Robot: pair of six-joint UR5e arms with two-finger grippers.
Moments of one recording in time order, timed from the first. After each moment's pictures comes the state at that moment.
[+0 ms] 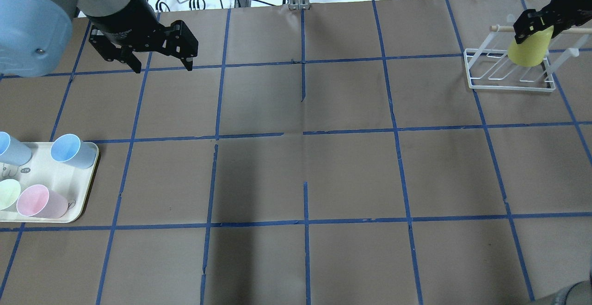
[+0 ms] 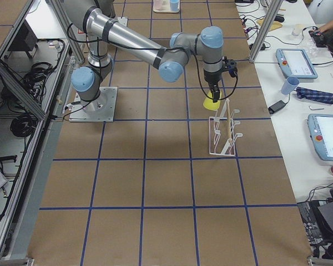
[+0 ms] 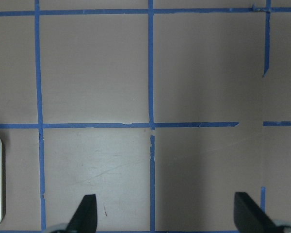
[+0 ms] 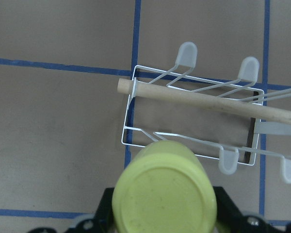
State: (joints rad) left arm -1.59 -1.61 -1.54 -1.48 1.58 -0.03; right arm 1.16 -1.30 1.56 -2.07 -1.55 -0.50
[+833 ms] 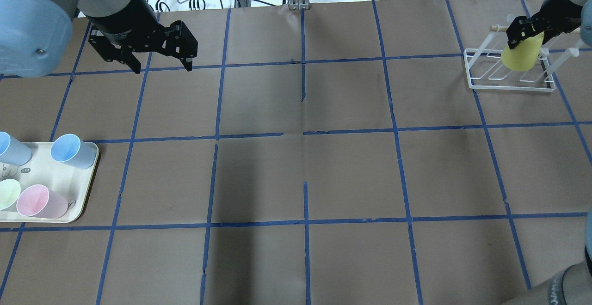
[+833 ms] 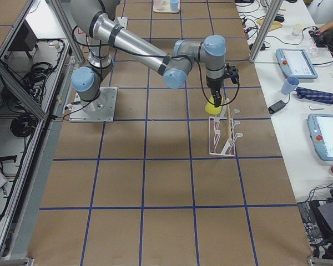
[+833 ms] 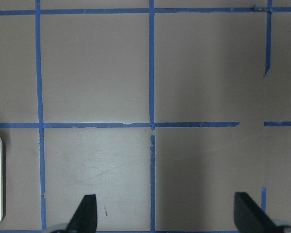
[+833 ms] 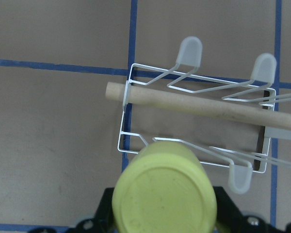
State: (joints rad) left arm -1.59 -1.61 -1.54 -1.48 1.59 -0.03; right arm 1.16 -1.24 1.56 -2.11 -1.55 -0.49
